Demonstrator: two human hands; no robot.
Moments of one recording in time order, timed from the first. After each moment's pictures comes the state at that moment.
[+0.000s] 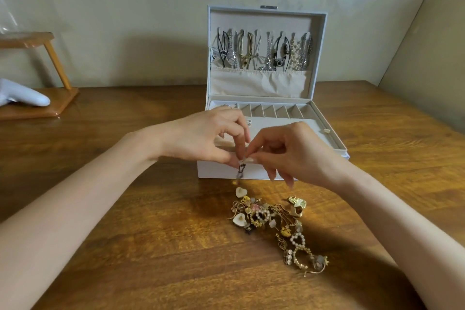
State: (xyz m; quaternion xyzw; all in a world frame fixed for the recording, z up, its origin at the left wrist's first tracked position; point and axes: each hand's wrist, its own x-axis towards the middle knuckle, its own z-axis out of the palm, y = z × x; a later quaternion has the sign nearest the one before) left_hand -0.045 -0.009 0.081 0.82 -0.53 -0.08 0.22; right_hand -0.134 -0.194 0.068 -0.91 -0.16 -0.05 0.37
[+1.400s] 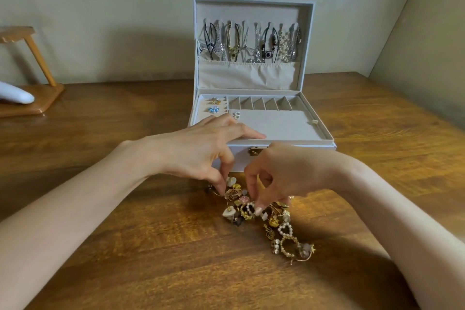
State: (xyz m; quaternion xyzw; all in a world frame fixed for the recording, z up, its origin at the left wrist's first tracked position) left_hand -0.065 -0.019 0.070 0.82 -0.56 -0.09 0.08; right_hand -0.140 -0.194 0.071 -0.94 -0.17 0.21 0.20
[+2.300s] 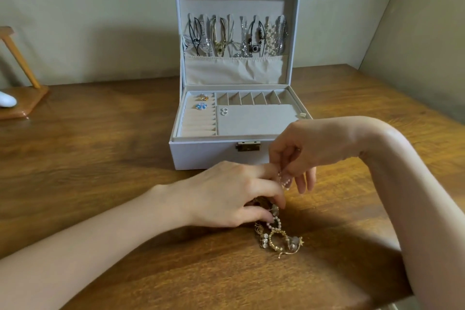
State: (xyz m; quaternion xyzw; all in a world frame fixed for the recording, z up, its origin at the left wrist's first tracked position) left_hand -0.122 -0.054 0.037 0.78 -0.61 -0.08 0.15; right_hand -0.146 -0.238 0.098 -0.93 -0.10 0.27 0.25
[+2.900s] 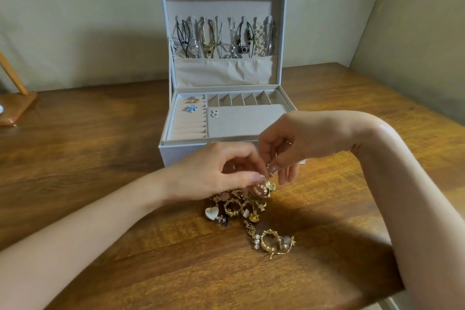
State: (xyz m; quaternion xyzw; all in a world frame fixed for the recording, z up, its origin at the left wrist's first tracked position) left_hand -0.107 -0.053 0.049 0.75 -0.48 -0.20 0.41; right_hand -0.148 -0.243 0.102 -0.92 -0.11 0.23 0.29
